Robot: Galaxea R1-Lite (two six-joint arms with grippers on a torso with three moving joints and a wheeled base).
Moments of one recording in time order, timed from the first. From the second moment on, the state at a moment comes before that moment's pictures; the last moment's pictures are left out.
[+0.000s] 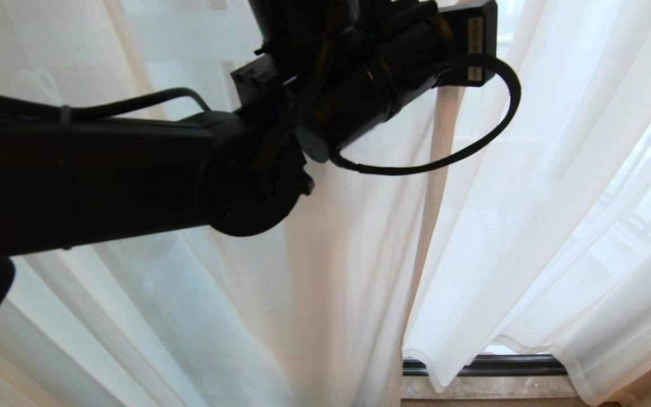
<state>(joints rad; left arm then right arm) -0.91 1.97 -1.72 -0.62 -0.04 -0.11 0.00 0.00 -0.03 0.08 0.03 -0.08</state>
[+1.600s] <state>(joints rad) -0.89 1.50 -1.17 -0.57 0.09 -0.08 0.00 0.00 -0.03 0.08 0.03 -0.08</state>
